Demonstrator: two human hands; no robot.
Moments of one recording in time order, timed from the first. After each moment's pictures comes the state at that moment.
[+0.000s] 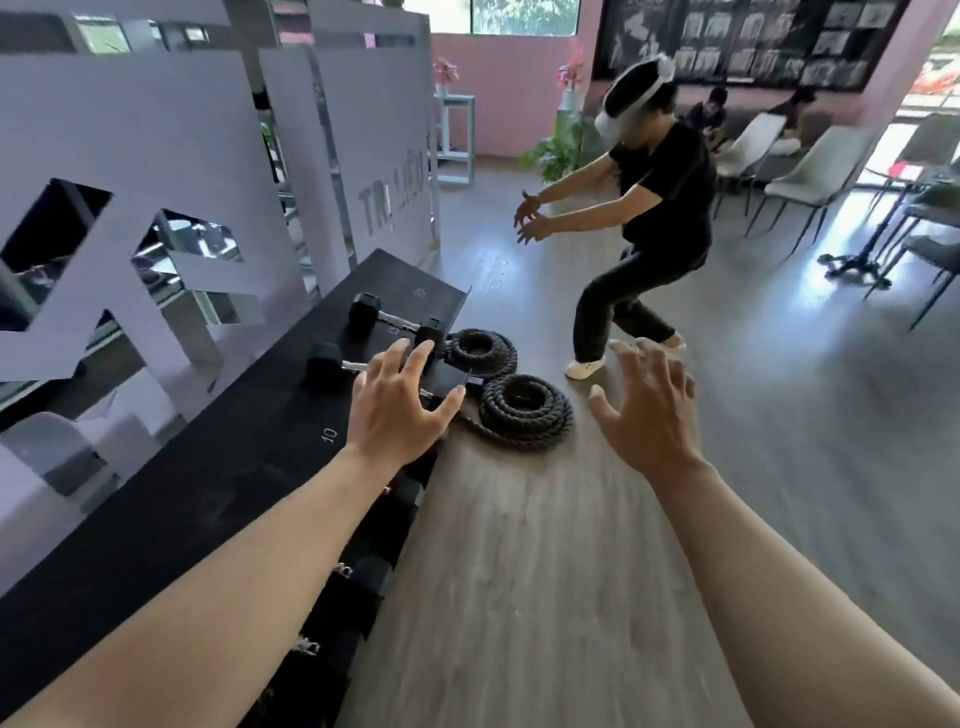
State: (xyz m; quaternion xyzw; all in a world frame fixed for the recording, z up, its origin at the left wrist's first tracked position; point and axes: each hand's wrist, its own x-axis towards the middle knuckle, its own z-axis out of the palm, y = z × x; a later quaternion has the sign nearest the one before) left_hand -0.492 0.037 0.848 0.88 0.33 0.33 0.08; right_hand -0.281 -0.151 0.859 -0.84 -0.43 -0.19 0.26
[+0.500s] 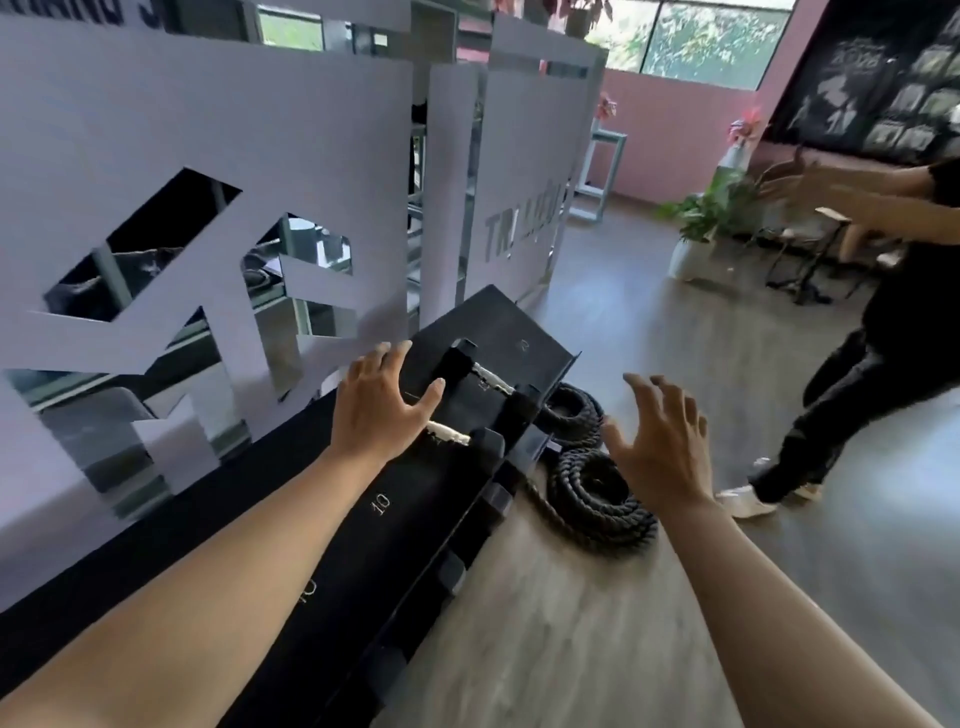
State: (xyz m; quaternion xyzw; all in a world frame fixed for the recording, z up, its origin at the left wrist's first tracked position) left_hand -0.479 0.296 0.839 0.79 0.50 0.35 0.09; right_hand -0.208 0.145 0.857 -0.80 -0.53 -0.13 0.26
